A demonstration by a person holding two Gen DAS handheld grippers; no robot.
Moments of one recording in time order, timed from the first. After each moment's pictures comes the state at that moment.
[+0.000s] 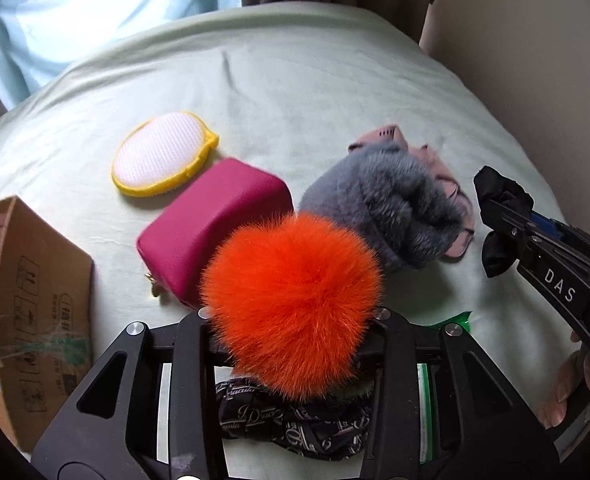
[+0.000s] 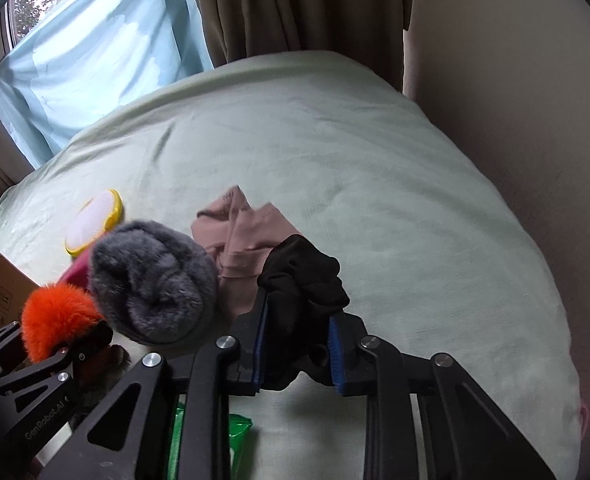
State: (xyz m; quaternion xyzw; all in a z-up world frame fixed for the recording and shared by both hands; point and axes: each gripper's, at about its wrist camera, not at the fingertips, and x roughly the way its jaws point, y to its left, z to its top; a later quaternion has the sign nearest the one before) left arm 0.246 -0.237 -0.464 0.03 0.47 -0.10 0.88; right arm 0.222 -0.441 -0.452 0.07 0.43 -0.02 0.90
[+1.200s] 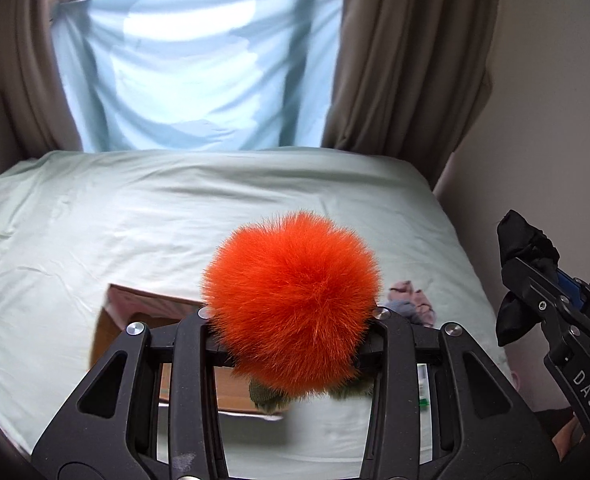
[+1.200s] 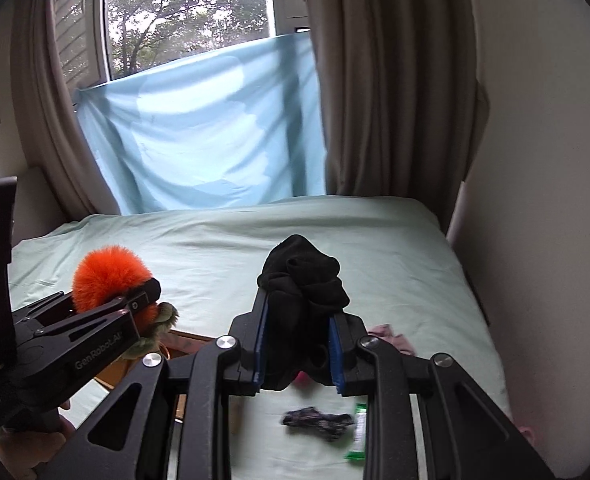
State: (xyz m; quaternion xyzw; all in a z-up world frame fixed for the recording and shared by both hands) left arm 0.183 -0.051 -0.151 -0.04 0.37 -0.05 0.93; right arm 0.118 -0.253 -0.132 0.03 0.33 0.06 0.94
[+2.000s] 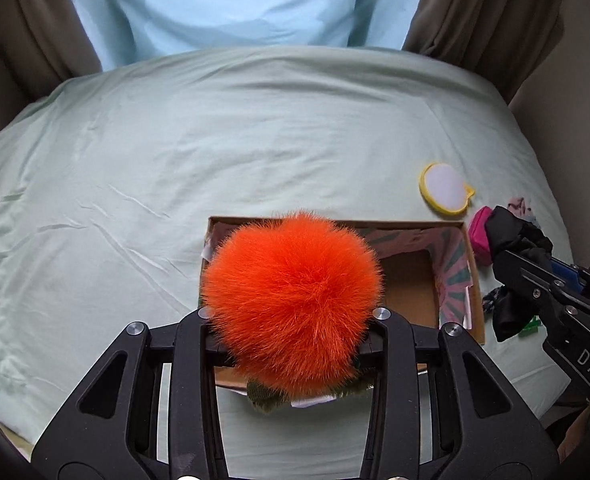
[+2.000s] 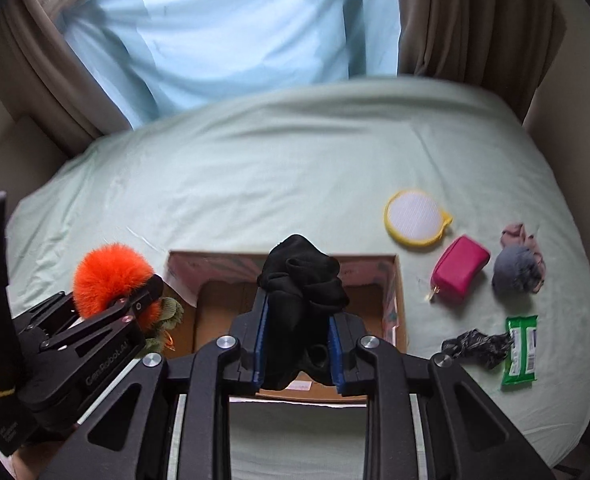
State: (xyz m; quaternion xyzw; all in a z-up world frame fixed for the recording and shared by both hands) left arm 0.237 0.146 -0.276 -0.01 0.51 -0.02 0.86; right arm 0.203 -0.057 -0.259 0.06 0.53 0.07 0.84
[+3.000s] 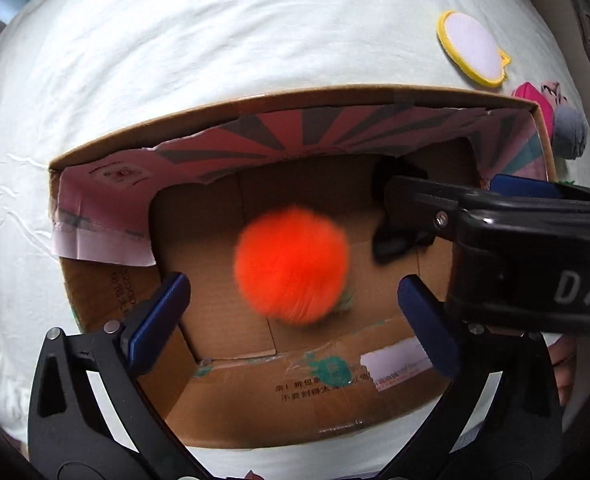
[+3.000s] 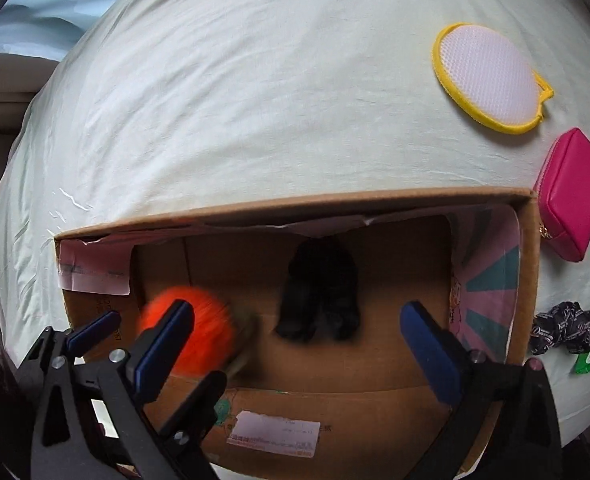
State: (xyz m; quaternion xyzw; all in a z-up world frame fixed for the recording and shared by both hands) left arm 0.305 0.103 -0.434 0.05 0.70 -0.10 0.70; right arm 0.299 -0.060 -0.435 0.13 0.72 0.07 0.68
